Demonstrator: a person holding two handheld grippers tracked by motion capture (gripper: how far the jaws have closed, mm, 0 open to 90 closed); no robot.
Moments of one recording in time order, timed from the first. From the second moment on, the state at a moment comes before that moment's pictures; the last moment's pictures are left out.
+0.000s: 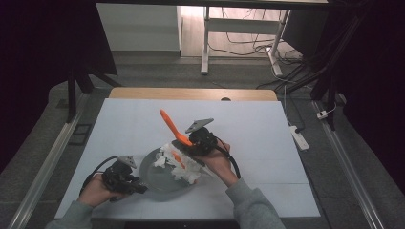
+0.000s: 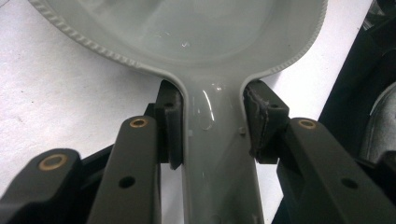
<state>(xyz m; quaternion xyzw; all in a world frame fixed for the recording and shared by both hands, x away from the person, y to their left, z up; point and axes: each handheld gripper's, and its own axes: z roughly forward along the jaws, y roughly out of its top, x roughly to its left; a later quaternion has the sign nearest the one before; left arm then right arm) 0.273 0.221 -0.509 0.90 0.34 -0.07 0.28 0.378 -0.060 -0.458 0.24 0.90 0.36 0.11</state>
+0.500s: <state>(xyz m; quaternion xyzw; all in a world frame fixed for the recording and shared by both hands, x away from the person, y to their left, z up) 0.273 0.221 -0.509 0.90 0.34 -0.07 0.28 0.404 -0.084 -0.463 0.28 0.89 0.34 0.13</state>
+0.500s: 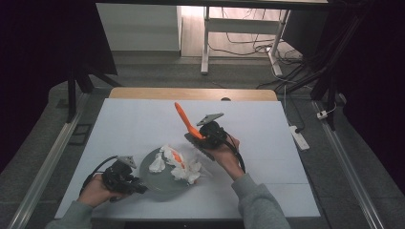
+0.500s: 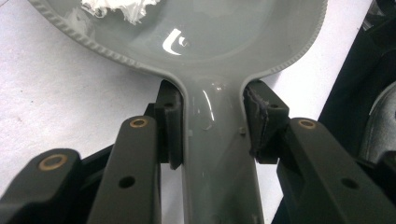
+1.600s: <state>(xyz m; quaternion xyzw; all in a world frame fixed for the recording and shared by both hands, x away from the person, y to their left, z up) 0.273 0.221 -0.509 0.90 0.33 -0.07 0.28 0.371 -0.007 -0.480 0.19 0.92 0.32 0.09</state>
